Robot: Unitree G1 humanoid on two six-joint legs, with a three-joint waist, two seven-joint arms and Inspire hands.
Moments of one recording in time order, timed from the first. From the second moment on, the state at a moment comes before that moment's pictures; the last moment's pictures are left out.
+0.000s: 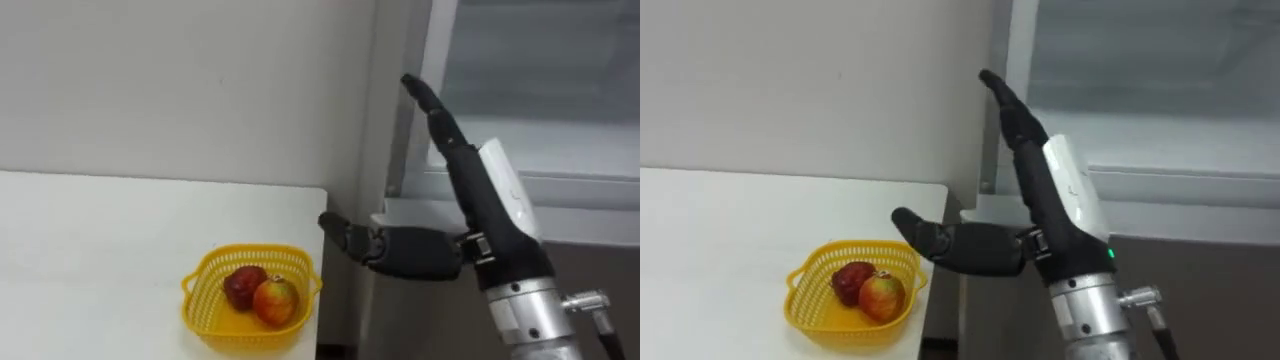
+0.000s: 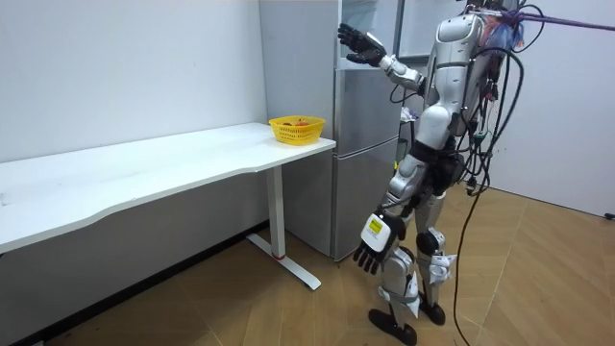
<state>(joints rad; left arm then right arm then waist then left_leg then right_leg) 0.14 0.22 -0.04 1.13 0.31 0.08 0.00 -0.19 -0.34 0.17 -0.32 -0.29 -0.06 -0.27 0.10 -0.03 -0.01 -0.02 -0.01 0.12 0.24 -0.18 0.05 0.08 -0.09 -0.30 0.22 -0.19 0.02</state>
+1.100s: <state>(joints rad) 0.21 0.19 -0.05 1.12 0.29 0.10 0.06 0.10 -0.23 0.04 -0.22 0.13 -0.25 -0.23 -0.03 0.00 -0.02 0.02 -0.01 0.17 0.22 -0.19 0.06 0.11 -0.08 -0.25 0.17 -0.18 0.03</state>
